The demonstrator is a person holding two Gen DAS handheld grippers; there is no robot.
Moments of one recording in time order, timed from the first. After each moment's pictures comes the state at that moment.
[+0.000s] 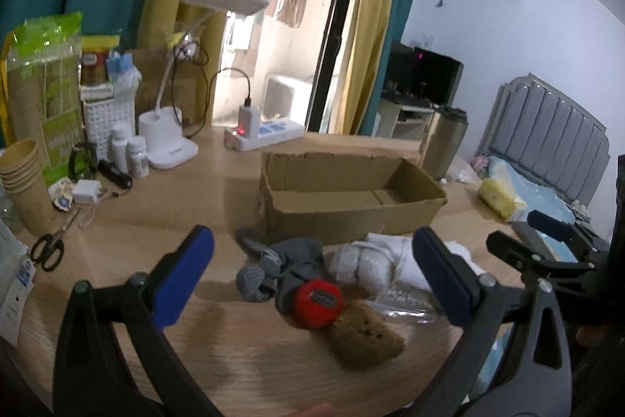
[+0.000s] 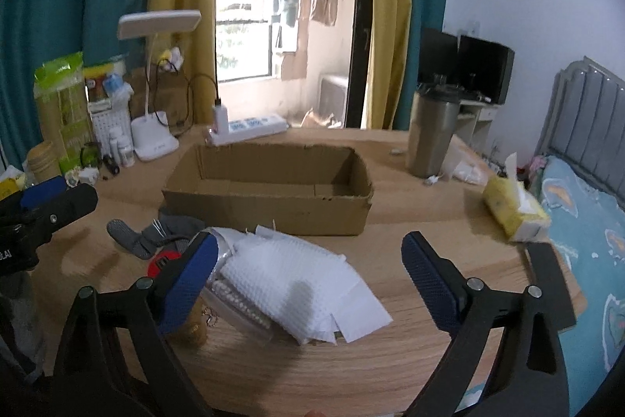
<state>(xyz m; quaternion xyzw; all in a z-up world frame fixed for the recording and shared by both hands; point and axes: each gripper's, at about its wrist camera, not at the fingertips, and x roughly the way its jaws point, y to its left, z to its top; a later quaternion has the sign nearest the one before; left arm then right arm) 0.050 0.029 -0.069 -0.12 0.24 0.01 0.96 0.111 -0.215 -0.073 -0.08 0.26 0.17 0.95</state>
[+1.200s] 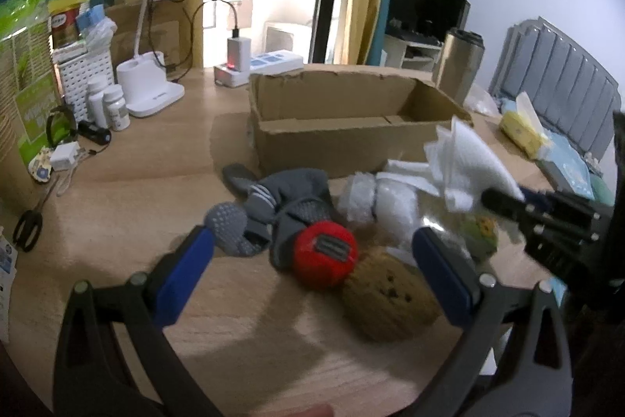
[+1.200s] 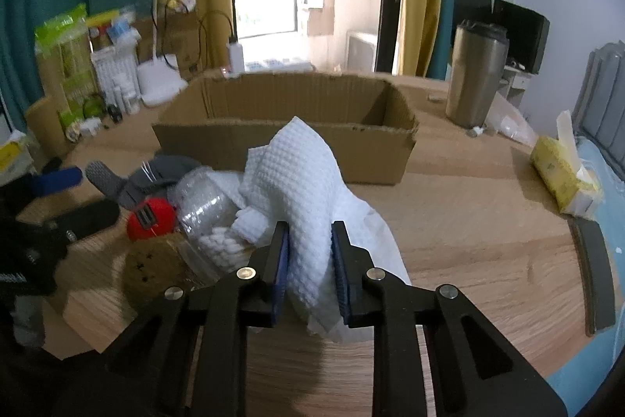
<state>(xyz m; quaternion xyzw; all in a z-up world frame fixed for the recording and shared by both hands) 0.085 0.013 -0.125 -0.08 0.35 0.01 0.93 0.145 -0.210 -0.127 -0.09 0.33 0.22 0.91</state>
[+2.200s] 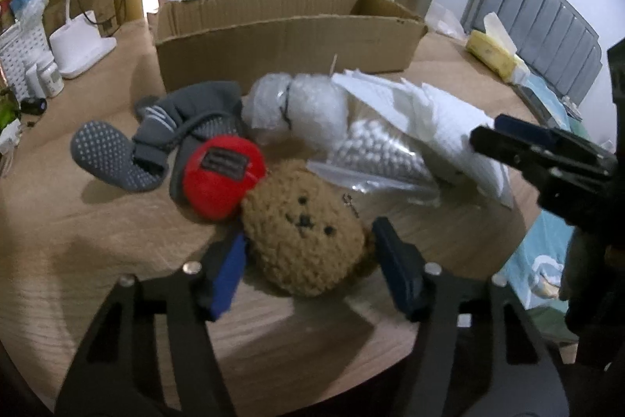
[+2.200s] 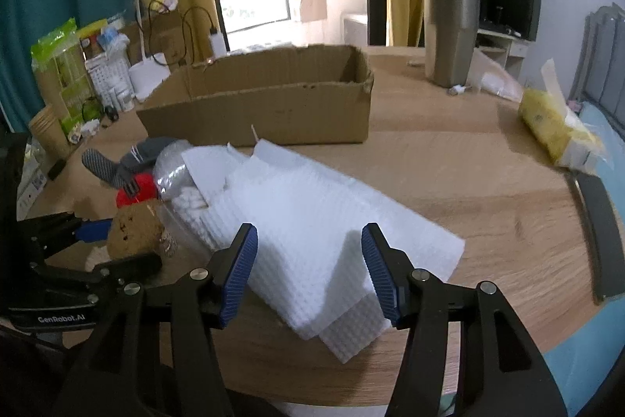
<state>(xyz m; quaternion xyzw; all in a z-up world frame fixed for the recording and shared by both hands) 0.093 -0.043 -0.167 -0.05 0.45 -0.07 0.89 0.144 -0.251 -0.145 -0.06 0.38 0.22 0.90</state>
